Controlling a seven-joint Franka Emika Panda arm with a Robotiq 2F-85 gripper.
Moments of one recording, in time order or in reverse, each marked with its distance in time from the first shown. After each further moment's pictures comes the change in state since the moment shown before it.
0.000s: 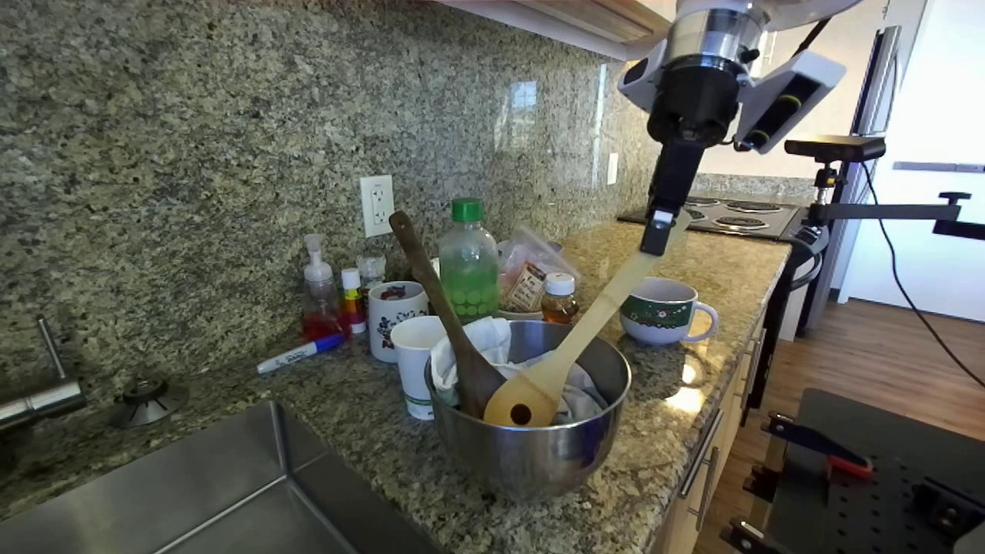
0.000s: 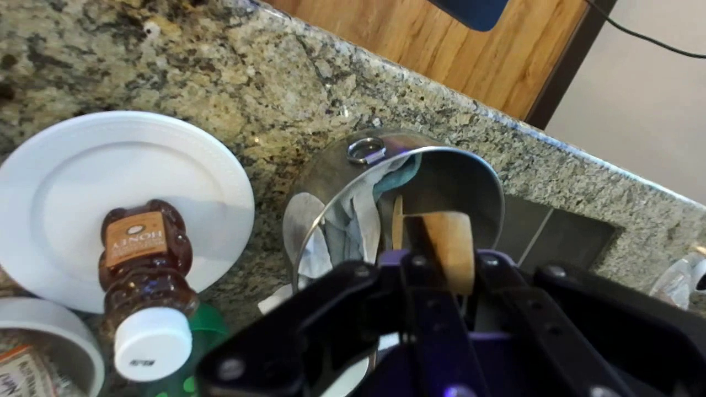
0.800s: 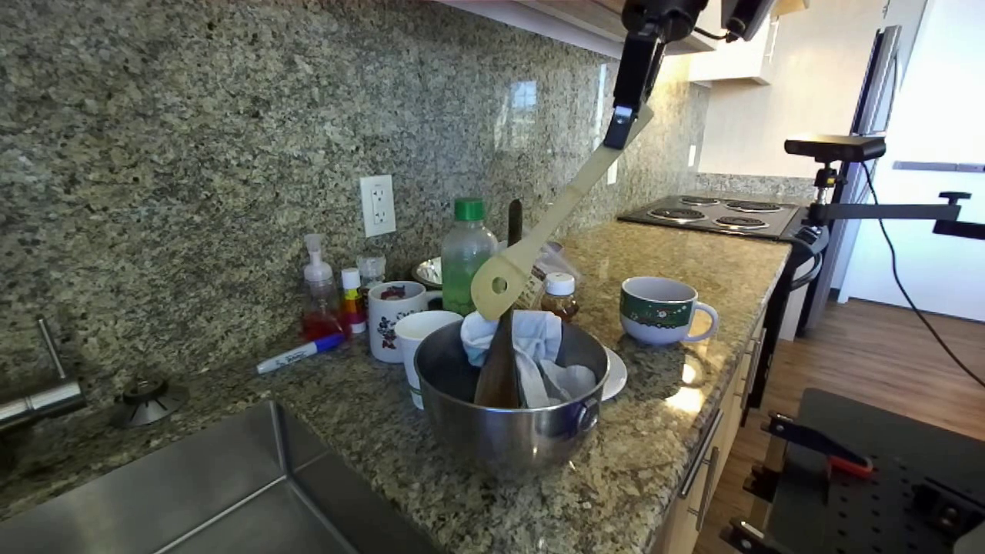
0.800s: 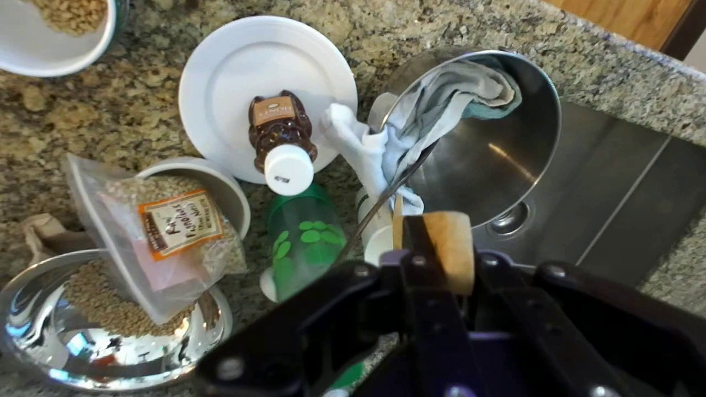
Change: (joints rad) arm 0.033 -0.007 -0.007 0.237 -0.207 -0.013 0.248
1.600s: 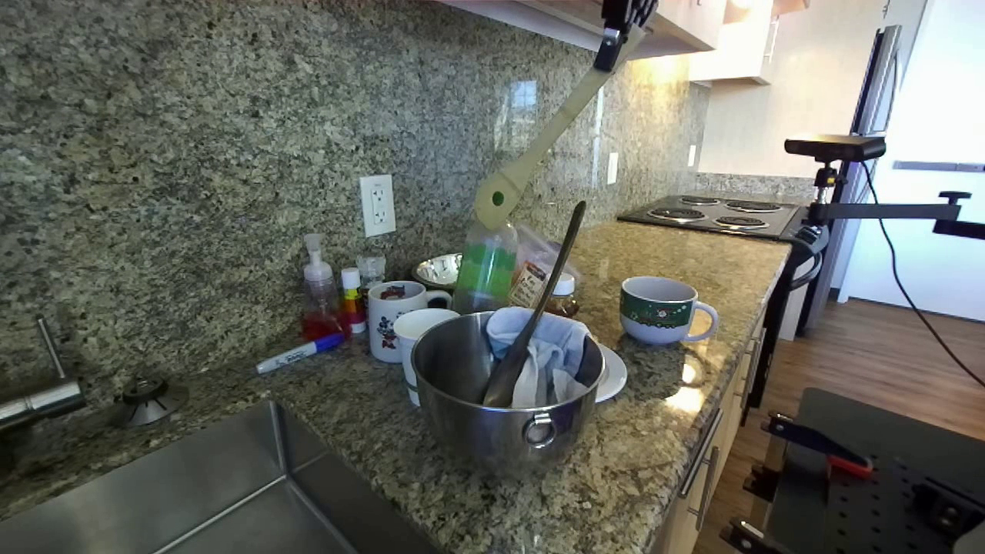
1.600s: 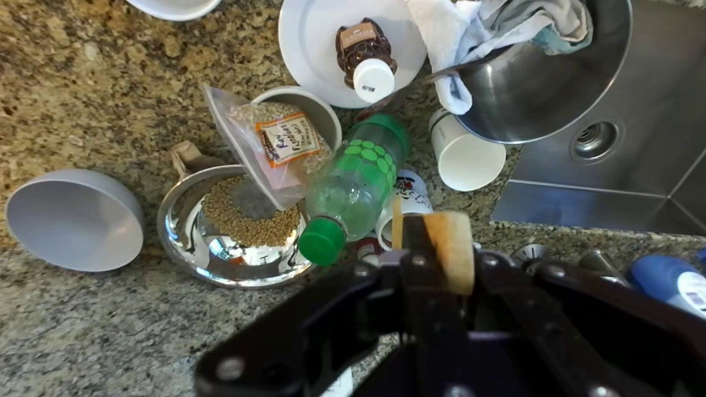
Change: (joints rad) arm -0.005 -0.001 -0.002 0.176 -0.138 -0.008 0.195
